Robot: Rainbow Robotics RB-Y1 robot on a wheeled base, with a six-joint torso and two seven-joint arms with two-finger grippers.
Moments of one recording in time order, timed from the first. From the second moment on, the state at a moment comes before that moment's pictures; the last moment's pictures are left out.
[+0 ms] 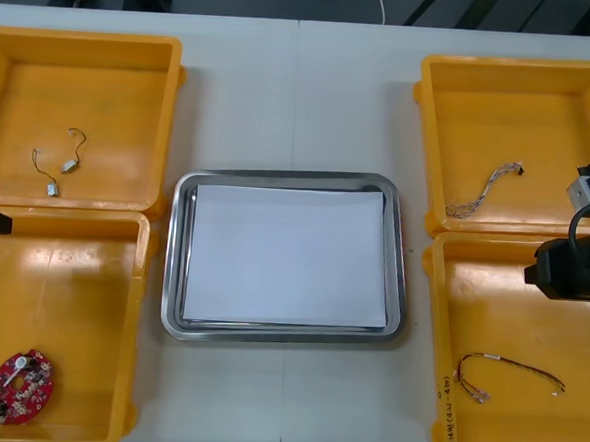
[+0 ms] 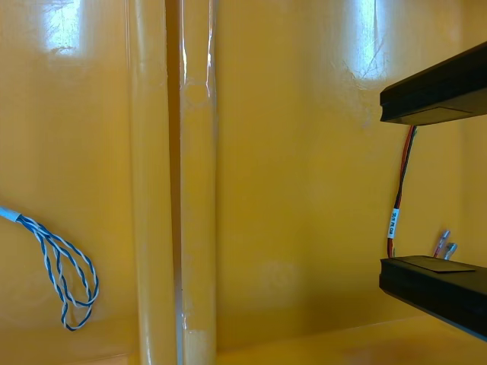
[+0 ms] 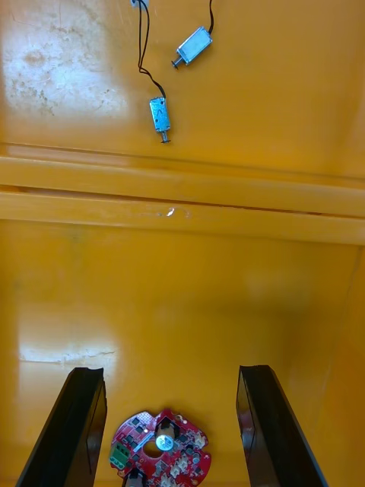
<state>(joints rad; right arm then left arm) -0.18 -0.53 -0.21 -2.24 -0.63 1.92 1.34 -0.15 0.66 0.40 -2.20 0.76 1.91 -1.31</state>
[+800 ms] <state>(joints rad) -0.18 -0.53 -0.21 -2.24 -0.63 1.92 1.34 -0.15 0.66 0.40 -2.20 0.76 1.91 -1.31</state>
